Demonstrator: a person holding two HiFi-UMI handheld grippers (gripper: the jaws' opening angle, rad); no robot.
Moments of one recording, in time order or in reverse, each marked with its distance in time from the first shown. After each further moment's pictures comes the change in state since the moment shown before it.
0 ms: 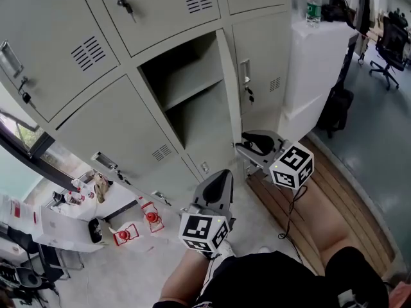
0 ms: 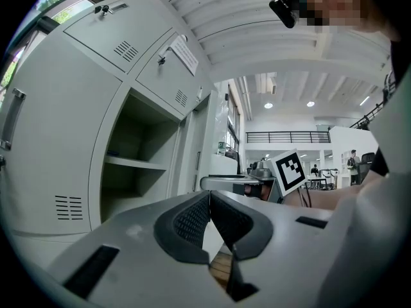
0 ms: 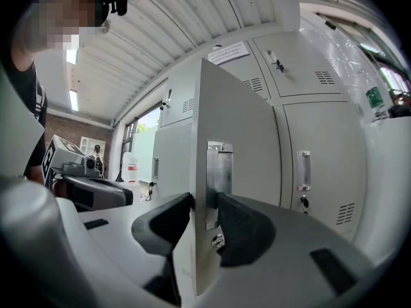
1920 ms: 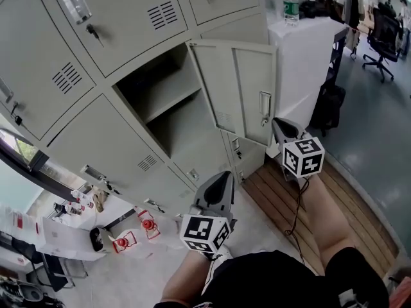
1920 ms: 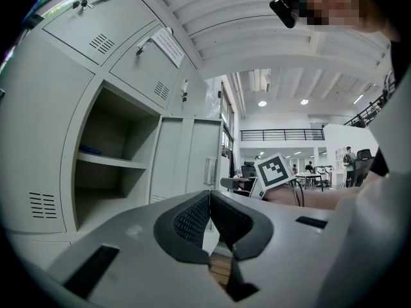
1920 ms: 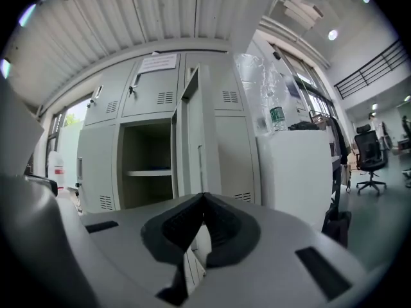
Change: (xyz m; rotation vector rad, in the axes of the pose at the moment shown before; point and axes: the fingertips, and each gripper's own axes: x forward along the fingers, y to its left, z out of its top) left arm 0.044 -0.058 -0.003 0.030 0.012 -0.049; right arm -0.129 -0.159 -0.028 0.141 0.007 -0.611
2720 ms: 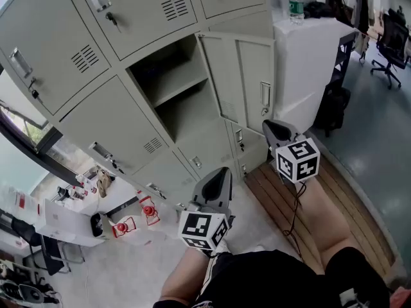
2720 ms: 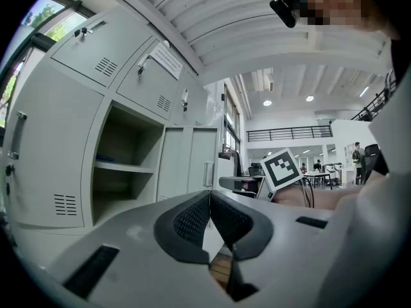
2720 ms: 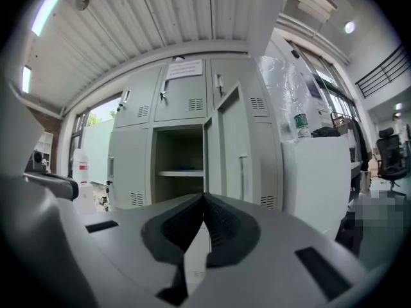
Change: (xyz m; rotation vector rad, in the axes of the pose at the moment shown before) left arm -0.043 -0.026 0.006 0.019 -0.022 0.086; right arm -0.041 0.067 0.010 -0.072 -0.003 0.166
